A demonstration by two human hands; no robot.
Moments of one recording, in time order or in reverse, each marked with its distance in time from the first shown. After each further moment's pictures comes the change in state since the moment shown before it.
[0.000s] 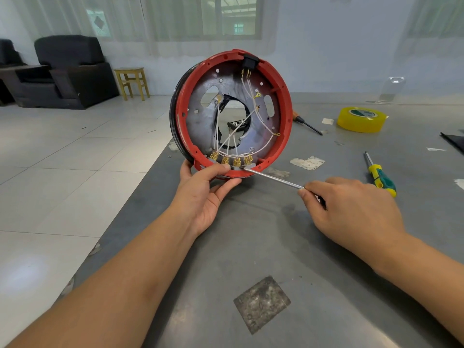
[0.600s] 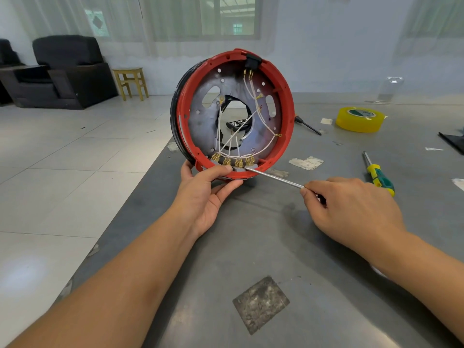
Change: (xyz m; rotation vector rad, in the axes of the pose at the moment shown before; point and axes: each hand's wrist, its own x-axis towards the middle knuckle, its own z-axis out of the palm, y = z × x) left_hand -0.003 -0.003 0.005 0.030 0.004 0.000; right_hand 0.001 0.001 -0.002 0.037 -0.002 0.033
